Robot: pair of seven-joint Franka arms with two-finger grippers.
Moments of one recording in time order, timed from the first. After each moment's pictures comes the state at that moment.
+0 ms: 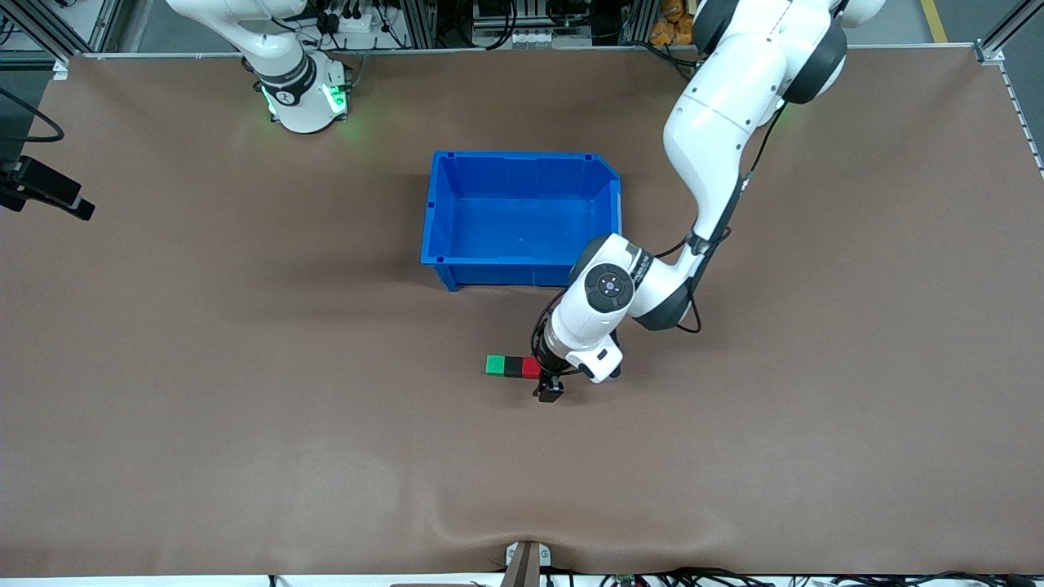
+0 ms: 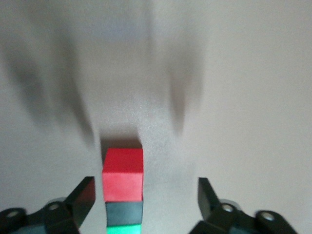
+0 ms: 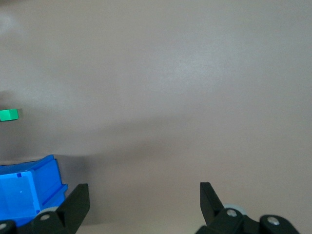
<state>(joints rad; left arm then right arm) -0.56 0.94 -0.10 -1.23 -0.10 2.41 -2.07 0.00 -0.01 -0.10 -1.50 0.05 1.49 0.08</state>
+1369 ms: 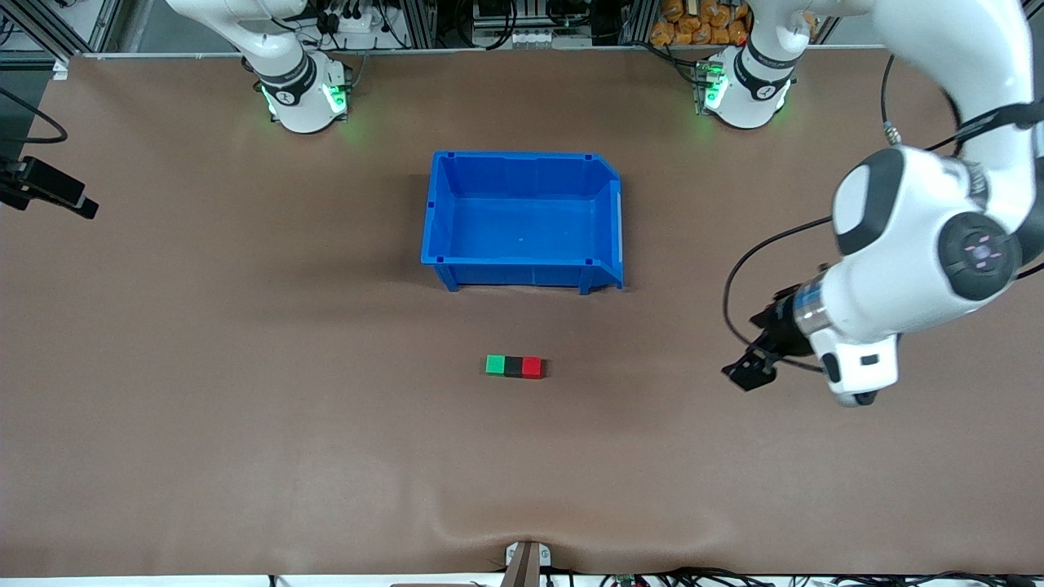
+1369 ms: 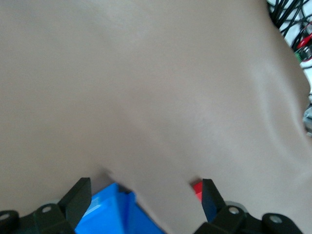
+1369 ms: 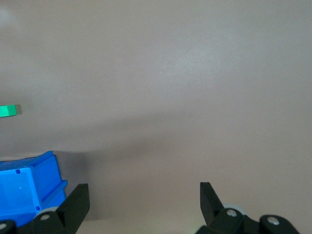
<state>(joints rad) -0.18 0.47 -0.09 -1.24 -0.10 1.70 -1.14 0.00 0.00 -0.10 -1.50 0.05 1.48 0.08</state>
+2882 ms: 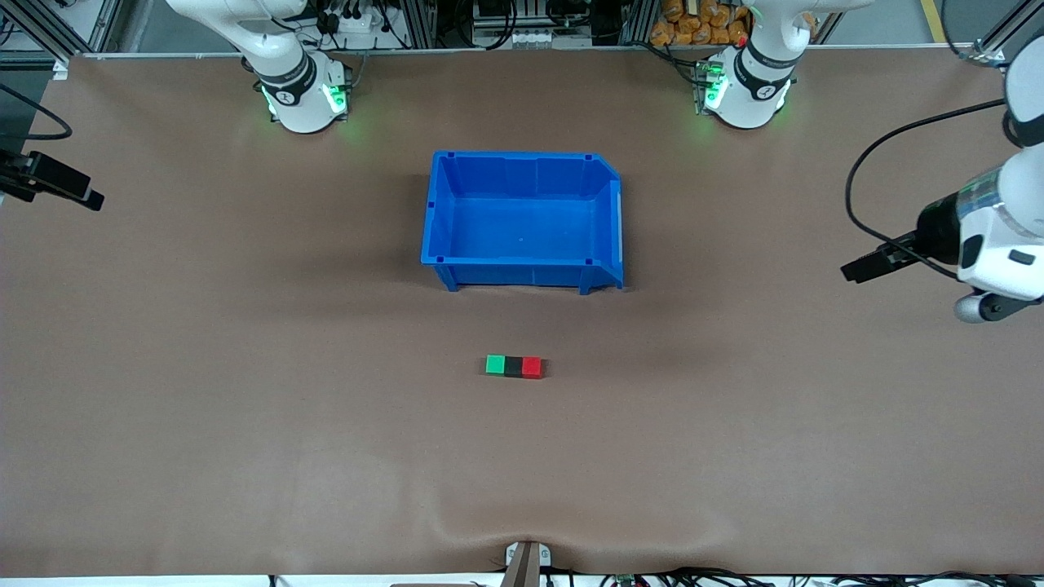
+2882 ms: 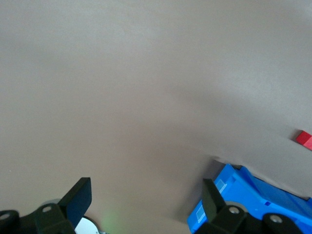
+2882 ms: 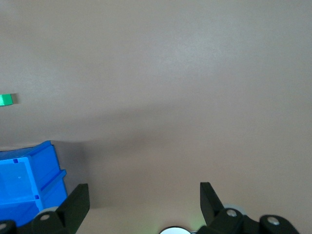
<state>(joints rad) 0.00 0.20 -0.09 -1.42 -0.01 1.51 -0.50 0.00 0.00 -0.10 -1.50 0.05 1.43 0.08</state>
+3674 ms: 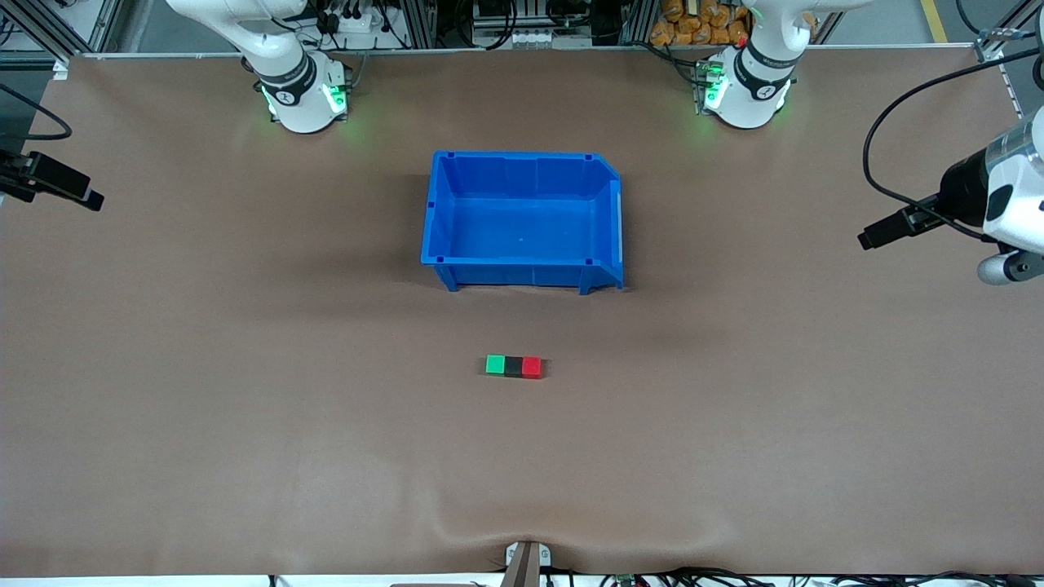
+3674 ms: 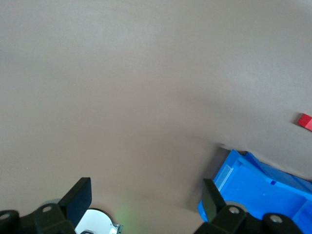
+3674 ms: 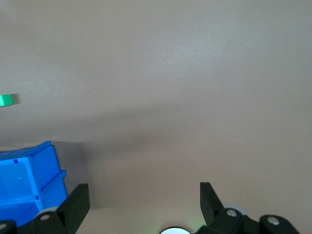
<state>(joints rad) 0.00 0.12 -0.10 -1.43 0.01 1.45 -0.44 0.00 0.00 -0.10 -1.50 0.05 1.43 0.08</state>
